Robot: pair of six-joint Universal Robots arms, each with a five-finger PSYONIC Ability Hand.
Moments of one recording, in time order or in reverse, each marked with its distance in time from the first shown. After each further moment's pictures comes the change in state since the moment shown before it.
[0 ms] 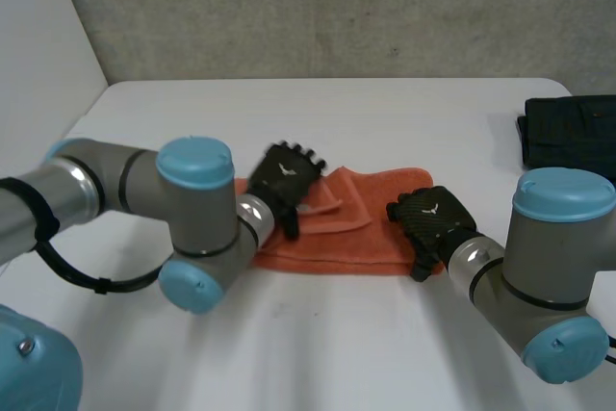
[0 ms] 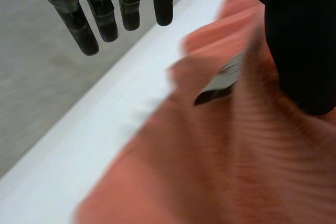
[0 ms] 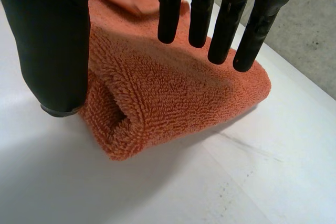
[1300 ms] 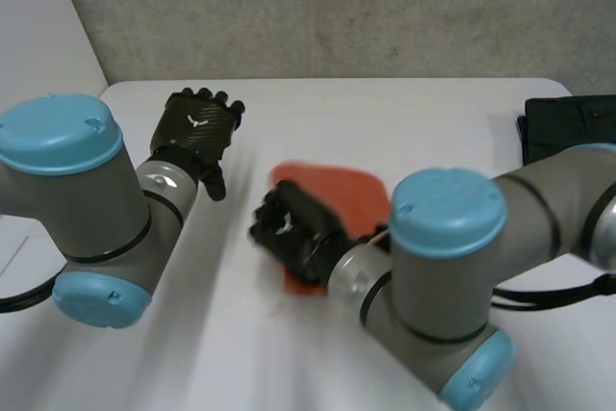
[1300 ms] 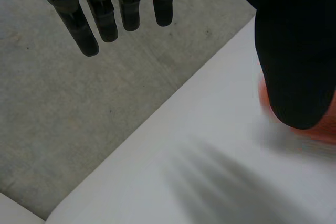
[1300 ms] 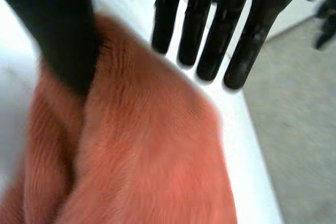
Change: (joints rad) left arm 0.085 0.461 -0.385 0.075 -0.155 -0.033; right arm 0.378 0.032 -0.251 0.096 -0.107 -0.422; left_hand 0.003 0.002 0.003 0.011 -0.001; right_hand 0.201 0.281 0.301 0.304 0.324
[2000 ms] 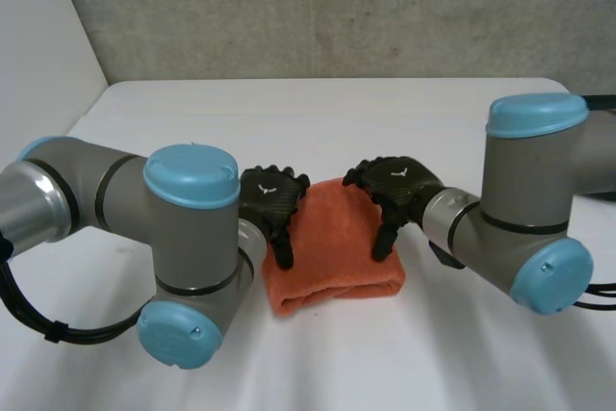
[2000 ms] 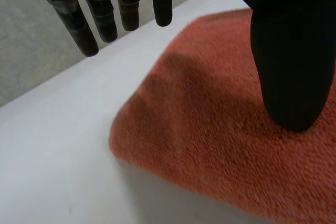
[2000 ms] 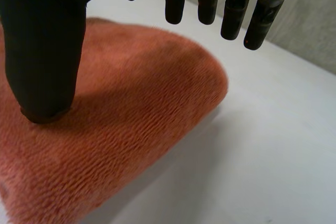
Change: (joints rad) left arm -0.185 -0.251 0.162 -0.187 -0.047 -0.252; right arm -0.312 0.061 -0.138 0.250 0.018 0.613; left_hand 0.000 0.000 0.000 0.000 0.000; right_hand -0.386 -0.500 -0.538 -0.520 -0.523
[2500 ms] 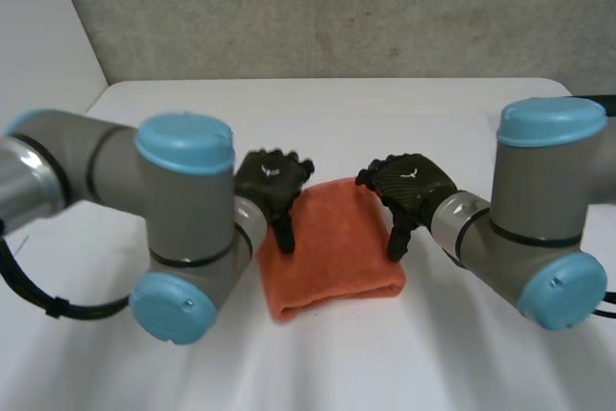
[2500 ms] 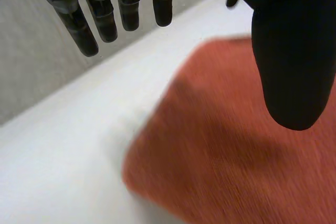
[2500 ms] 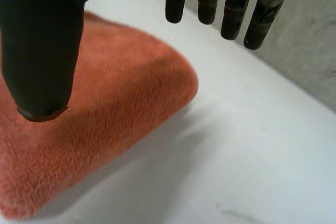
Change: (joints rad) left arm 0.020 0.027 0.110 -0.096 0.059 0.031; right arm -0.001 -0.106 0.125 -0.072 0.062 -0.098; left_hand 0.000 0.000 0.000 -0.001 -0.003; right_hand -0.009 0.000 0.000 0.000 0.000
